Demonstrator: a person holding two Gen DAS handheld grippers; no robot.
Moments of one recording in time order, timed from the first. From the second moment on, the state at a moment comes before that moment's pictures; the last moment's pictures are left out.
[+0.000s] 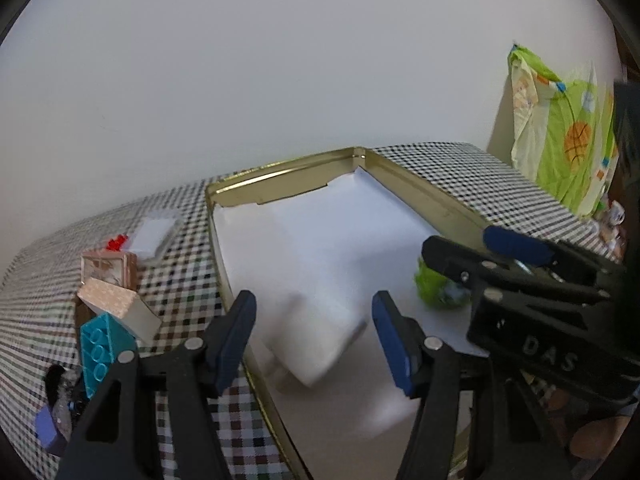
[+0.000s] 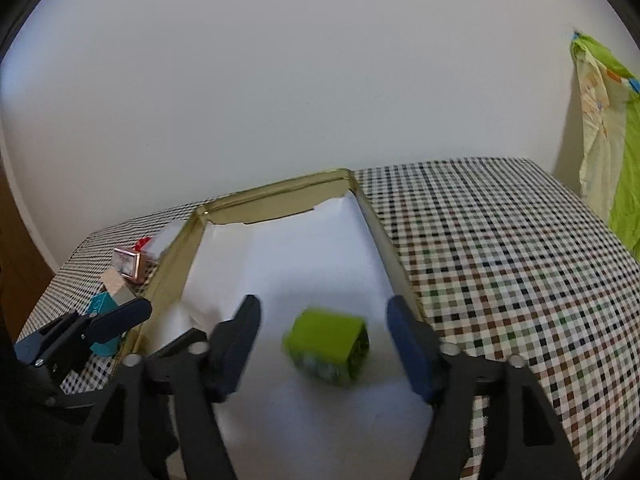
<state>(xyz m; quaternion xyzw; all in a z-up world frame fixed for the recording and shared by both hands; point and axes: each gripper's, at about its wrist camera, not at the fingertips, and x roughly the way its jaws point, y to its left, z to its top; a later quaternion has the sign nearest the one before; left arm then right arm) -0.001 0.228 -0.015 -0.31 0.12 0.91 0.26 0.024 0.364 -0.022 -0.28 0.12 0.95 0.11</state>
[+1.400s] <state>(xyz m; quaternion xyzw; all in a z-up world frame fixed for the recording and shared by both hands) 0.006 0.170 -0.003 -0.23 0.08 0.96 0.16 0.052 0.360 -0.001 -0.19 0.10 0.95 0.24</state>
